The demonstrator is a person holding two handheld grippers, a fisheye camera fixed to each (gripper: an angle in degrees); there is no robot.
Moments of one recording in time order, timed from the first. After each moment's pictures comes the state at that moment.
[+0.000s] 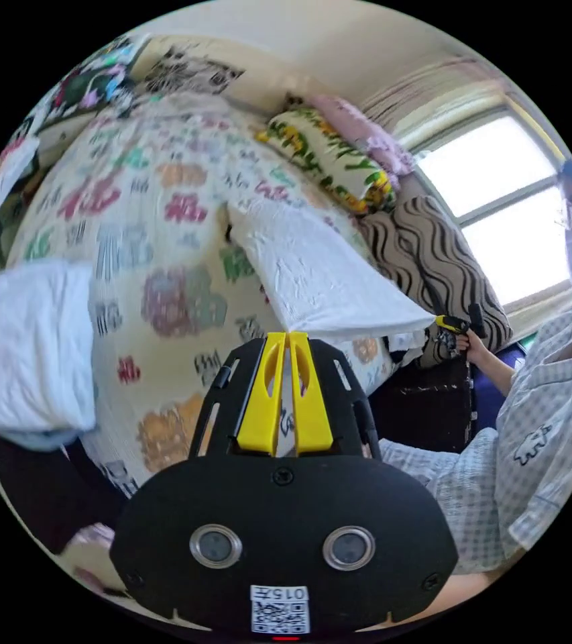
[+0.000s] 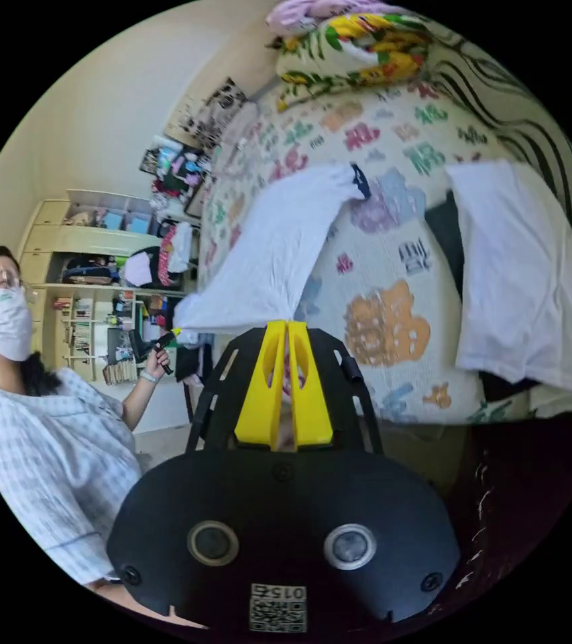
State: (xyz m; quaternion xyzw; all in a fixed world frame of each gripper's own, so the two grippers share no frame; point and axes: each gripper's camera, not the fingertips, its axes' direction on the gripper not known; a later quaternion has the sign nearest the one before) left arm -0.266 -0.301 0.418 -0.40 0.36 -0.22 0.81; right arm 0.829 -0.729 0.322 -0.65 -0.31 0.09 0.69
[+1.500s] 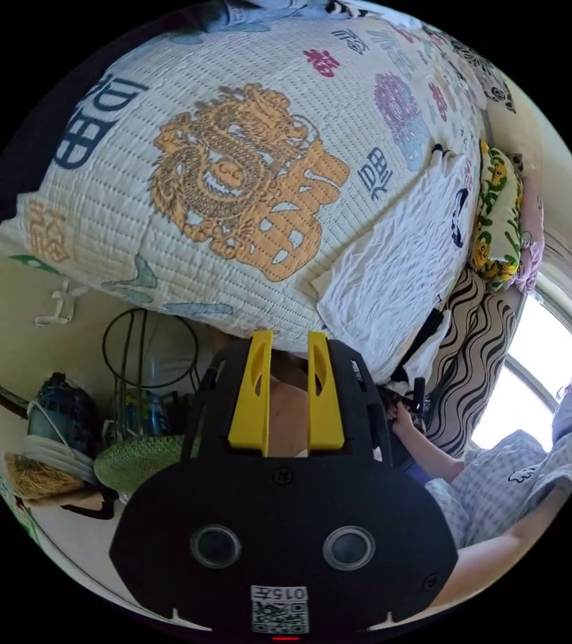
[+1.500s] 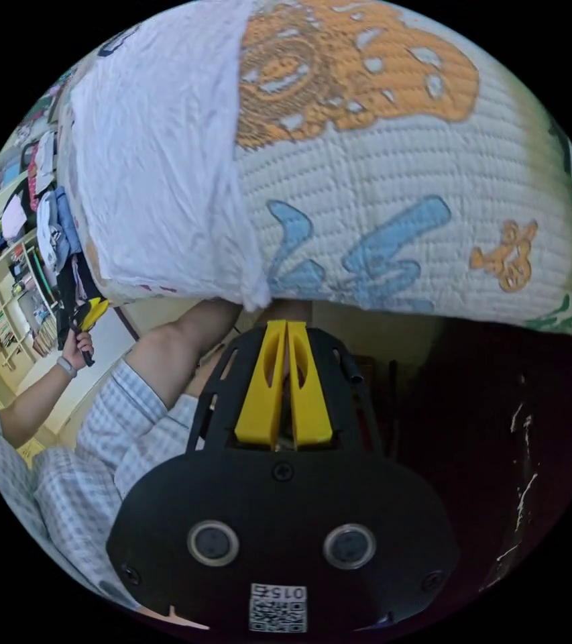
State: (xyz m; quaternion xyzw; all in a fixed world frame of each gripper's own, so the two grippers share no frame) left arm -0.171 -0.084 0.552 -0.59 0.25 -0.50 0.59; right arm 0.829 -0.559 0.422 -0.86 -0.15 -0.04 0.48
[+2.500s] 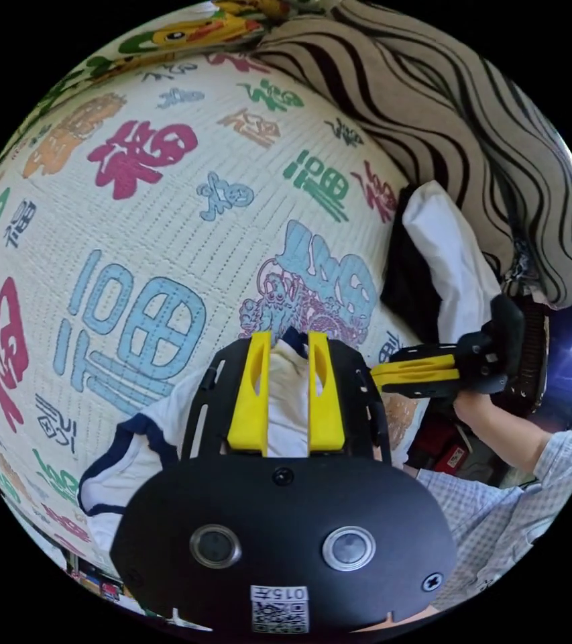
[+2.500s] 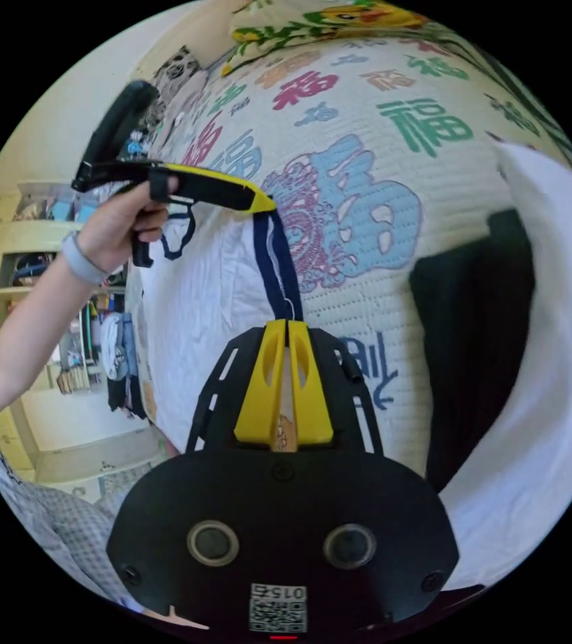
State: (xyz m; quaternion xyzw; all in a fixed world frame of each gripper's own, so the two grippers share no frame) left arm 0.391 -0.400 0.998 -0.54 0.47 0.17 0.68; right arm 0.830 -0.677 0.605 -0.67 -0.26 0.03 0.69
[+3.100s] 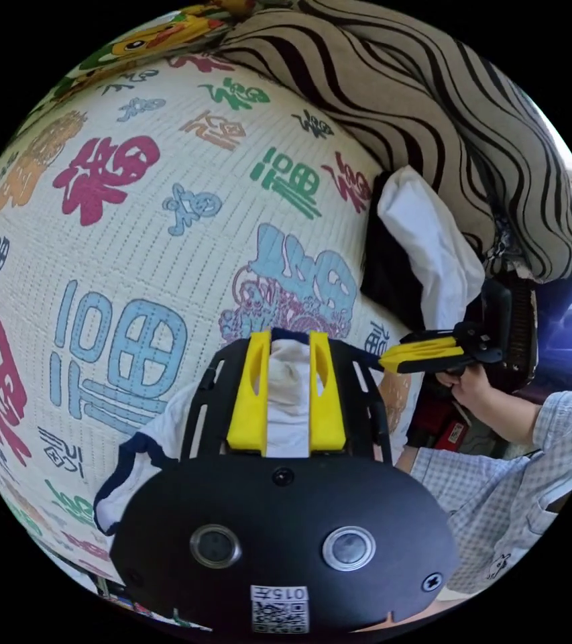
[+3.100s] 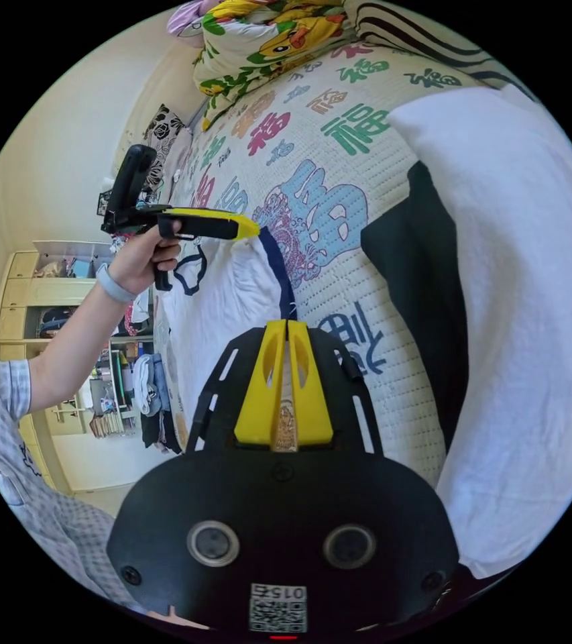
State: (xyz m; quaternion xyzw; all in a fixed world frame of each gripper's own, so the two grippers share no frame) left arm 0.442 -0.429 1.027 -0.52 0.51 0.21 0.66; right arm 0.844 -0.721 0.568 -0.63 -0.25 0.14 0.72
